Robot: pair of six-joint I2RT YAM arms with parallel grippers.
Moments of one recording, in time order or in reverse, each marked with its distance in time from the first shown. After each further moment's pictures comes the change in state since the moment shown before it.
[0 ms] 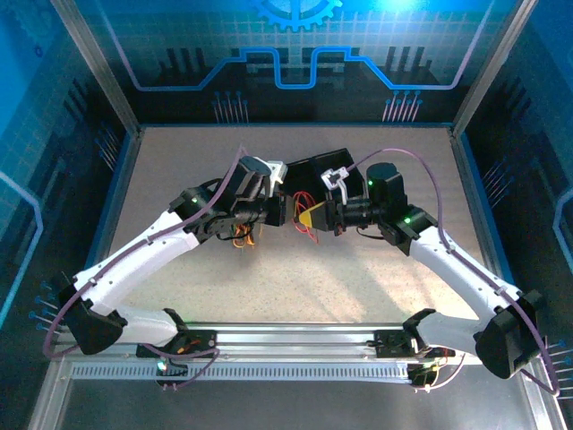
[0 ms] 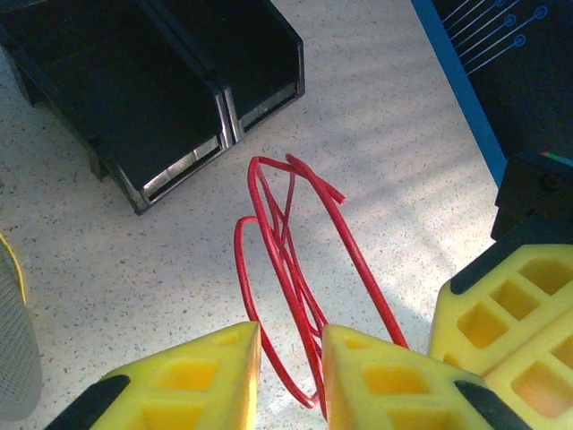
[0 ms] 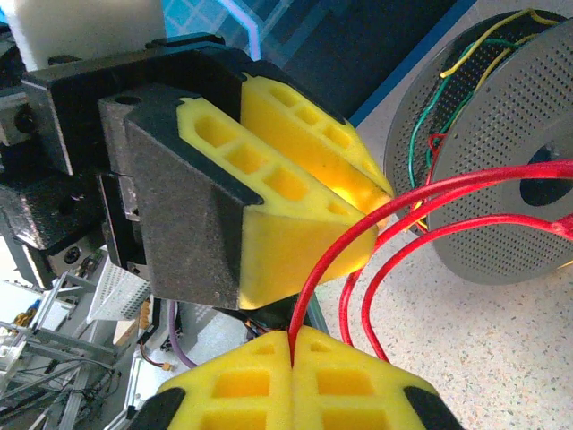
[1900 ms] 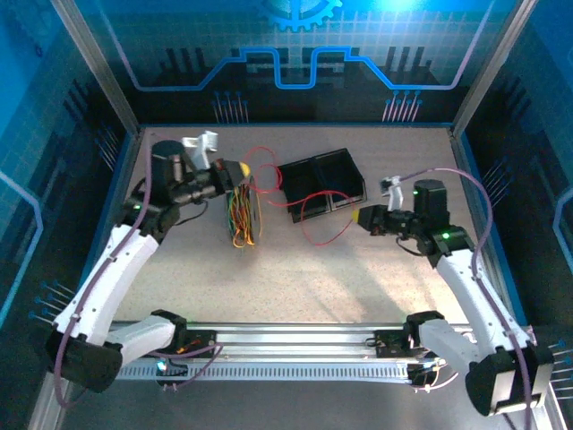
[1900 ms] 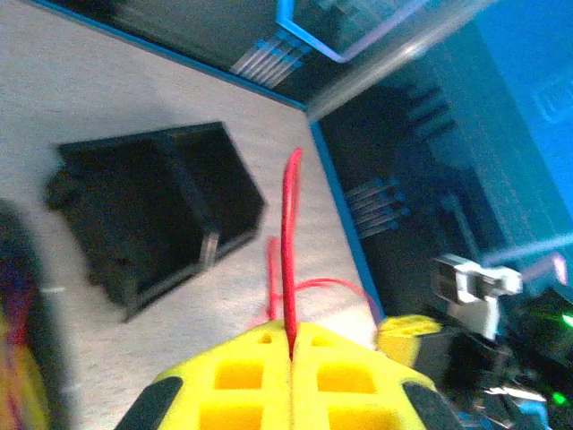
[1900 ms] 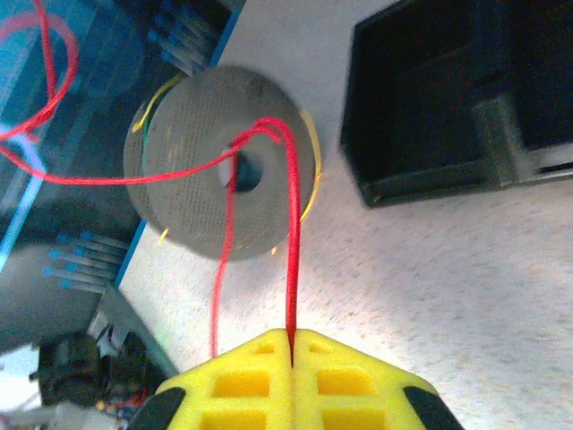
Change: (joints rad) left arm 0.435 -0.203 -0.209 0.362 0.410 -0.137; right arm -0.314 -0.199 -0.143 -0.307 0.226 -0.107
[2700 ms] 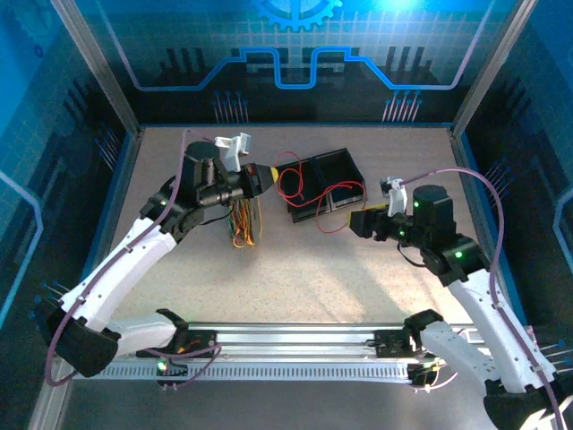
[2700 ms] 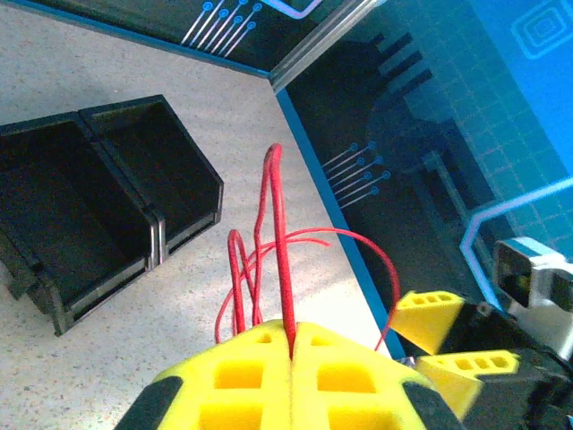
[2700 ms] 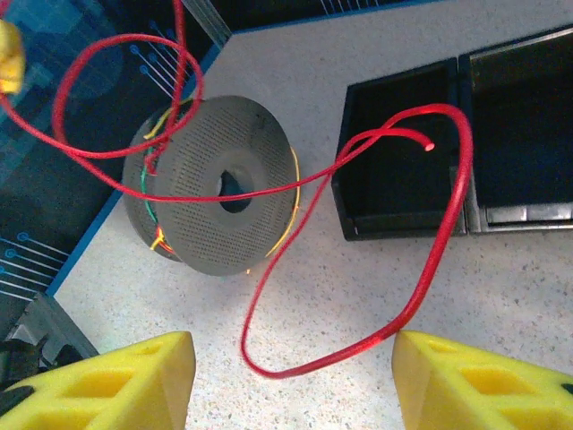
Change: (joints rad) left arm -0.166 0.069 0.039 0.045 -0.117 0.008; right arm 0.158 -0.175 0.122 -0.143 0.317 -0.026
